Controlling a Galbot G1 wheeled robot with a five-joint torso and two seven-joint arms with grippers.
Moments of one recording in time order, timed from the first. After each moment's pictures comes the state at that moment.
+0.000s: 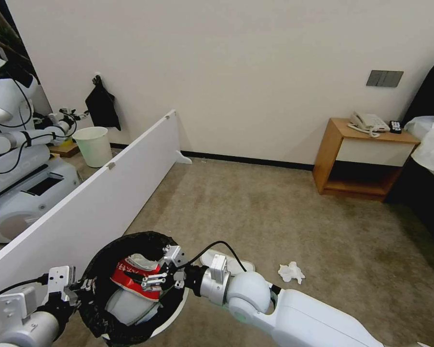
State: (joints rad) left arm 1.71 -1.09 -0.92 -2.40 -0.87 0.73 -0.29; right arm -0.54 1.09 -0.59 1.79 0.72 -0.04 -0.17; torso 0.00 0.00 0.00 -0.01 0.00
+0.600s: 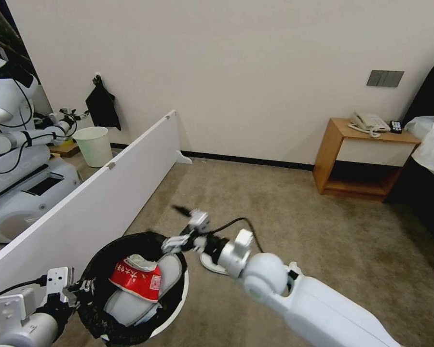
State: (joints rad) left arm 1.71 -1.10 -0.92 -2.40 -0.86 0.73 -0.29; right arm -0.56 1.07 -0.46 1.82 0.72 0.02 -0.13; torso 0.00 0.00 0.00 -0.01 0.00
